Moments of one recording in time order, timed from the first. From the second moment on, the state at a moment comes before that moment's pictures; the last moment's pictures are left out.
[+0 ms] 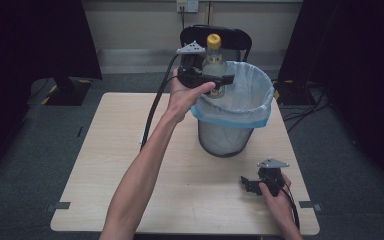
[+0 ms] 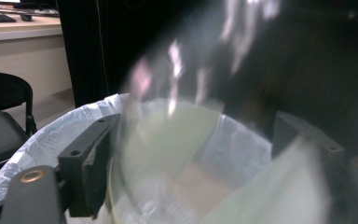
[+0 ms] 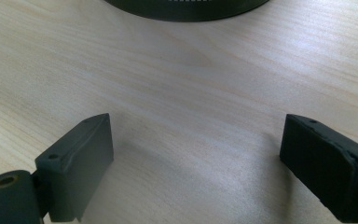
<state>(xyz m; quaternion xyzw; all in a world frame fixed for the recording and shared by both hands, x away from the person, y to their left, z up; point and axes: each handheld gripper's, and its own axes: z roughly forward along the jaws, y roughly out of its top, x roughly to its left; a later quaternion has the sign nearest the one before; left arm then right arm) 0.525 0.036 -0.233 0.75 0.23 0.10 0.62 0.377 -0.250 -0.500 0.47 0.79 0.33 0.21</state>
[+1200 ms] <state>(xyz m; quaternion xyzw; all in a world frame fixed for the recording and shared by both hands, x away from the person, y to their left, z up) 0.522 0.109 -0.238 0.72 0.26 0.12 0.64 0.377 -0.251 -0.500 0.47 0.79 0.33 0.21</state>
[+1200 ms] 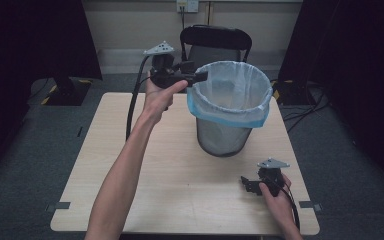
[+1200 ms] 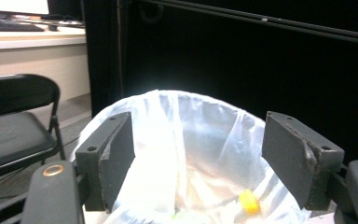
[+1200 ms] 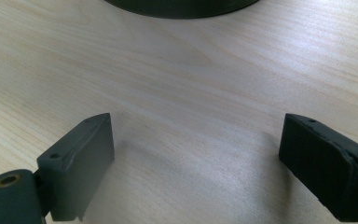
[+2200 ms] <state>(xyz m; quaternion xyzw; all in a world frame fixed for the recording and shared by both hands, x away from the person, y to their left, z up) 0.516 0.203 -0.292 0.70 0.36 0.15 0.60 0.377 -0.251 -0.500 0.47 0.79 0.33 0.21</state>
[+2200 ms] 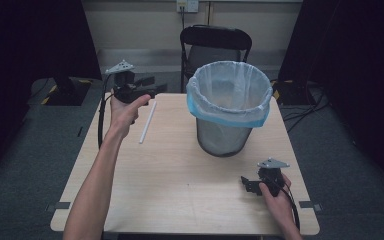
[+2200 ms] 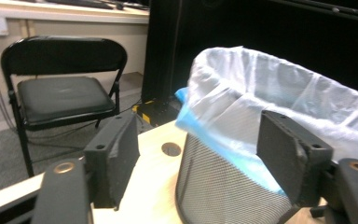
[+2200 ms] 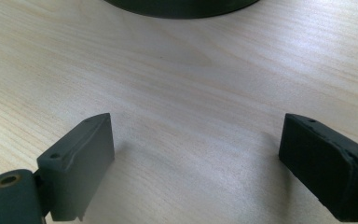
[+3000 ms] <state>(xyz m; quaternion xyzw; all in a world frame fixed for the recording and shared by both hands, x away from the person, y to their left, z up) 0.513 0.250 -0.370 0.74 0.44 0.16 0.49 0.377 -0.251 -0.500 0.47 0.79 0.33 0.21</state>
